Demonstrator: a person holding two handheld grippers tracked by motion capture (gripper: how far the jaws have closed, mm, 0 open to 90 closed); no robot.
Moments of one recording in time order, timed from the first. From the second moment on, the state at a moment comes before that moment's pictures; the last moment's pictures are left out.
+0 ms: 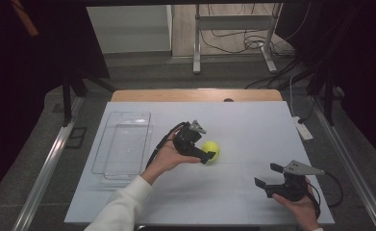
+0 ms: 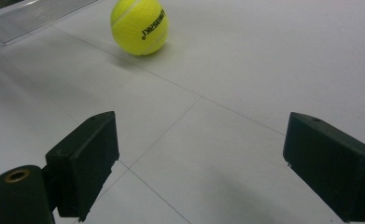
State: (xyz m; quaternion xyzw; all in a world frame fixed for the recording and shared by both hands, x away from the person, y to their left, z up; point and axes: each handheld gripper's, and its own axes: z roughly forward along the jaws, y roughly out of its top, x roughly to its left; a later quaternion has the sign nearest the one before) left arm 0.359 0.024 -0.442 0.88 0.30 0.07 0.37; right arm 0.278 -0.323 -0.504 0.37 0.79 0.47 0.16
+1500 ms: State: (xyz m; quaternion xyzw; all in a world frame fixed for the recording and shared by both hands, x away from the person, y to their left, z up) left arm 0.395 -0.005 -0.458 0.90 0.30 0.04 0.32; right arm 0.278 -0.323 -0.505 0.37 0.79 0.46 0.16
